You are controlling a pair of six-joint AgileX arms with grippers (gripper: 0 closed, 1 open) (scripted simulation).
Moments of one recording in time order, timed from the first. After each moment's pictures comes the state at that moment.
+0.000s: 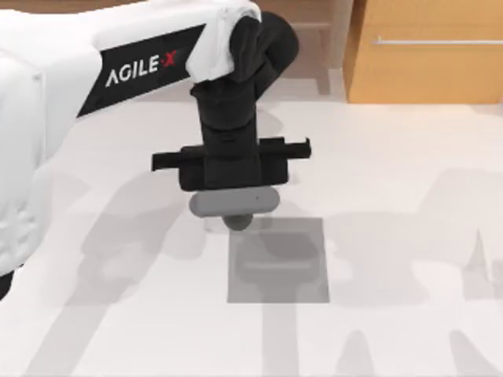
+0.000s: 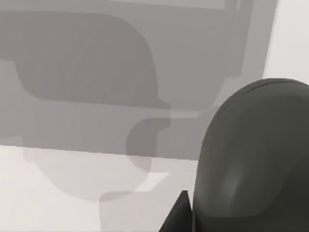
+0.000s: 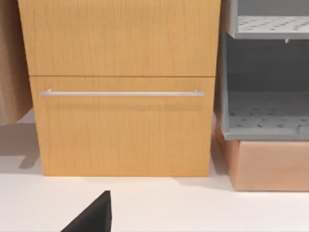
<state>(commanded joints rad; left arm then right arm) -0.61 2.23 1.82 -1.16 0.04 2.49 0.00 0.00 0.00 0.00 0.00 0.00</state>
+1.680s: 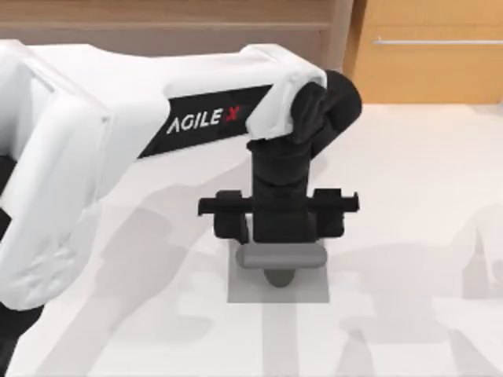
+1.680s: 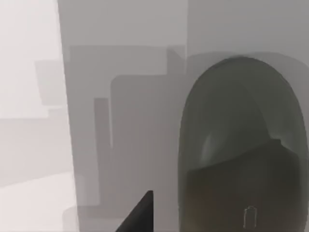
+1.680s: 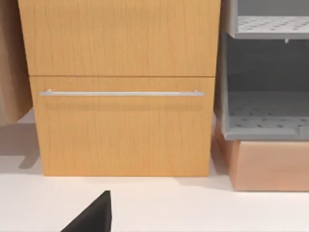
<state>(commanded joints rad) -0.77 2.25 1.75 -1.07 0.02 2.40 0.00 0.00 0.00 0.00 0.00 0.00</state>
